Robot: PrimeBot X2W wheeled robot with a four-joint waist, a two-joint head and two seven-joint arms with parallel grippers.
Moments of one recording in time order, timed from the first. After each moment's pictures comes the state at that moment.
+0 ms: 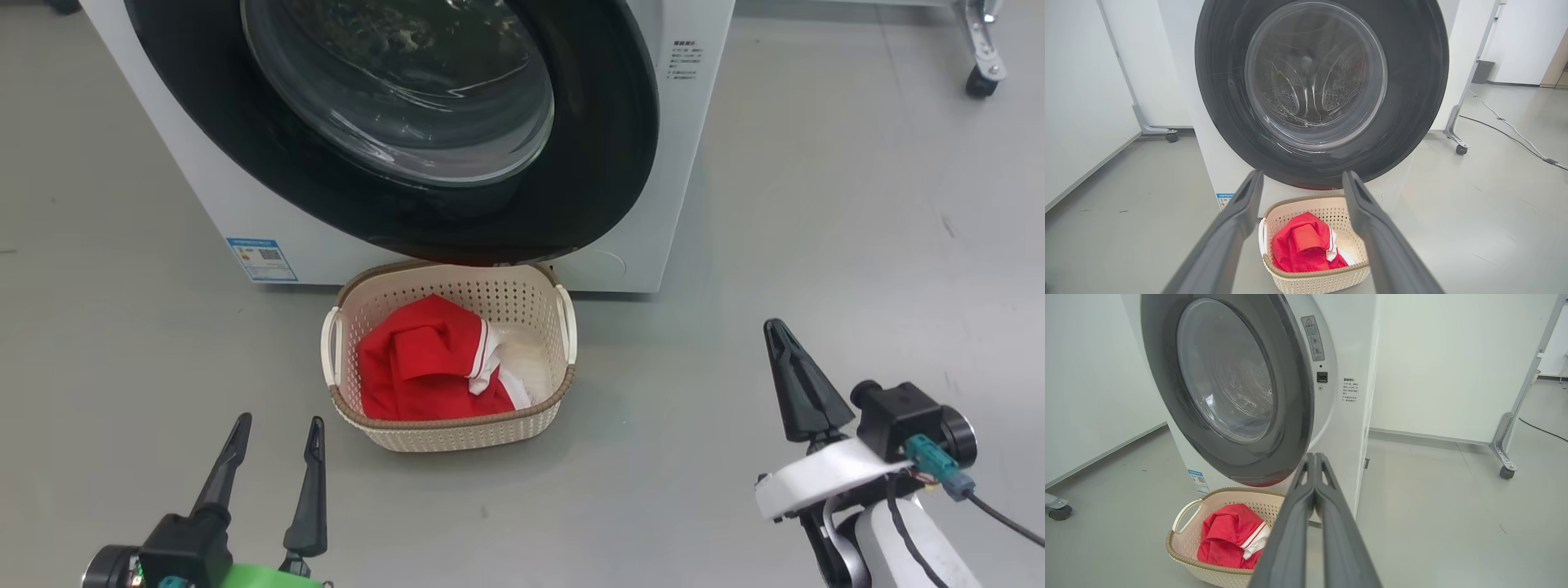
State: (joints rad) left arm 0.14 0.11 -0.20 -0.11 -0.29 0.09 -0.15; right arm -0.07 -0.09 0.22 0.17 0.25 0.05 -0.24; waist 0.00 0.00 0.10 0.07
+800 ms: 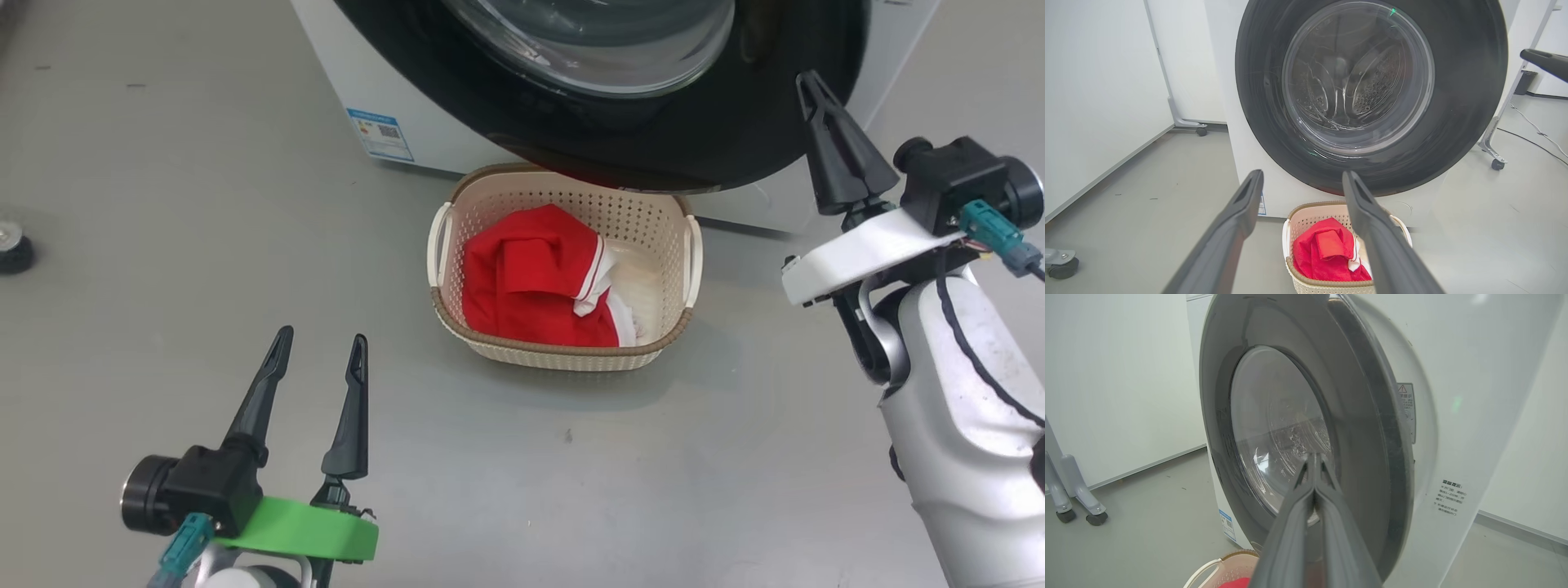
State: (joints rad) left arm -0.02 0.07 -0.26 -0.09 -0.31 0.06 -0.19; right arm -0.52 -0.16 0.23 0.24 0.22 0.09 -0.16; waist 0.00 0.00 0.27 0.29
